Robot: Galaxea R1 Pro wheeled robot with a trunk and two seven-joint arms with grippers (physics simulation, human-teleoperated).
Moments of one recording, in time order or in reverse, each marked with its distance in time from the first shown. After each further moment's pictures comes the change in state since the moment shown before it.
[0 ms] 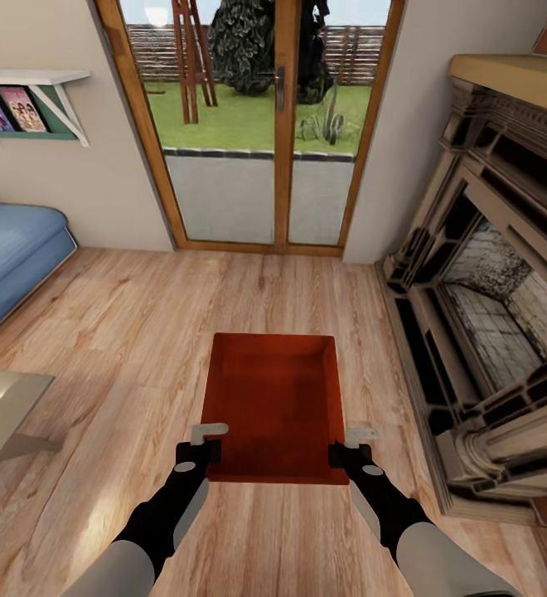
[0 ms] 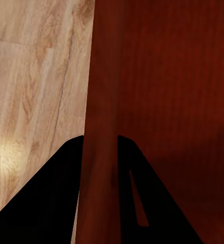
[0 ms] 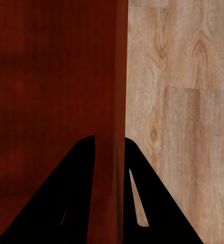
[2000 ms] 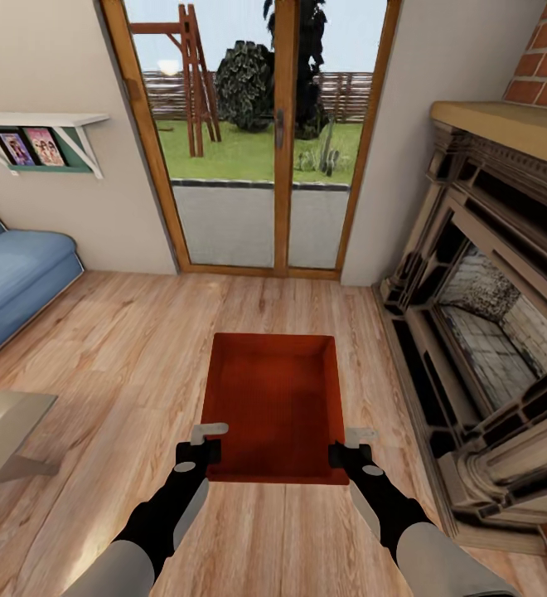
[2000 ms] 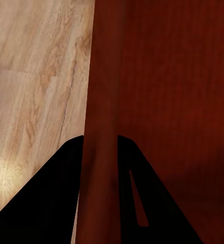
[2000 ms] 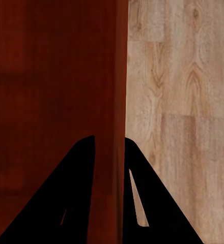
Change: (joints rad) left arm 0.000 0.001 -0.001 -0.001 0.000 0.000 0.000; right arm 0.000 0.000 0.000 0.000 -0.001 -0.001 0.000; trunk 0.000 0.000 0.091
